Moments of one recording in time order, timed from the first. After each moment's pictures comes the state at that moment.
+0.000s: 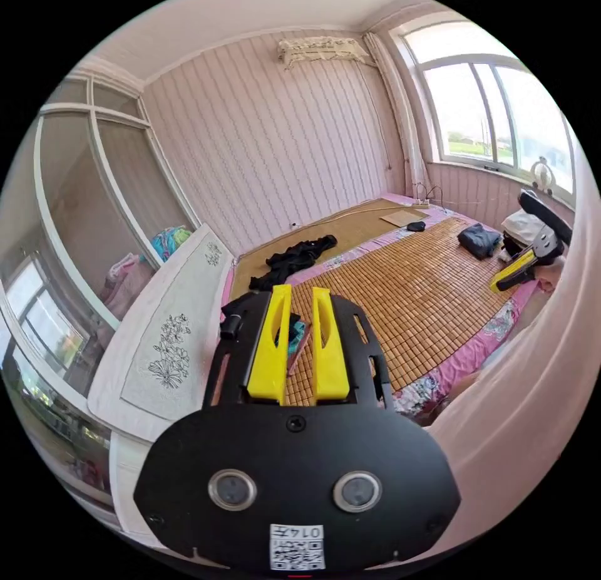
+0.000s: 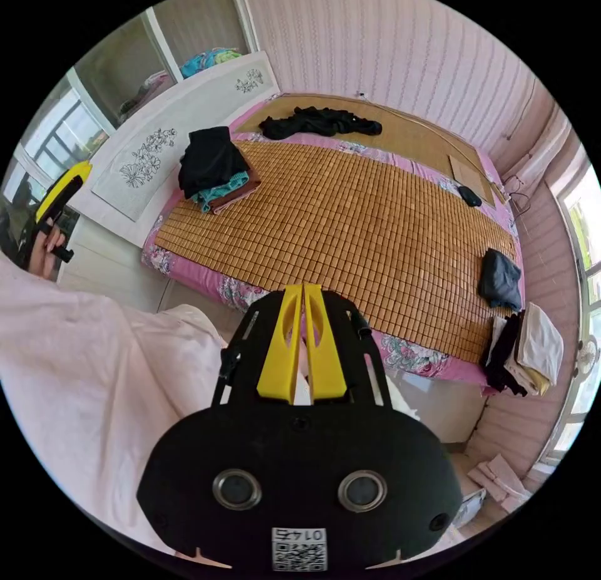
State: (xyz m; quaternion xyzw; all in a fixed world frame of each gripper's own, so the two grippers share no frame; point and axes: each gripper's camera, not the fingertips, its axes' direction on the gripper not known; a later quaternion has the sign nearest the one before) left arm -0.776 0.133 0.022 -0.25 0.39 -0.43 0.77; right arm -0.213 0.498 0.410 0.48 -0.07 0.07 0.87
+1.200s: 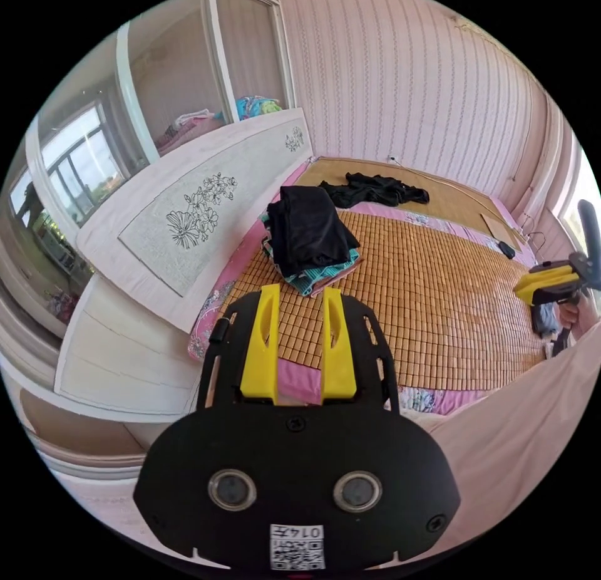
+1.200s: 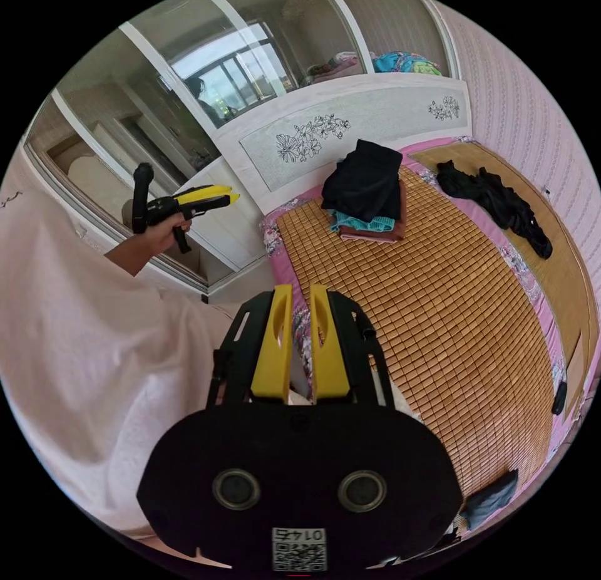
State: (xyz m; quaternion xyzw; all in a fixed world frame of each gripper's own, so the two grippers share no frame) left arm -0.677 0.356 0.088 -0.53 0.31 -0.51 0.61; right arm -0.124 0.456 0.052 0.49 -0.12 -0.33 0.80
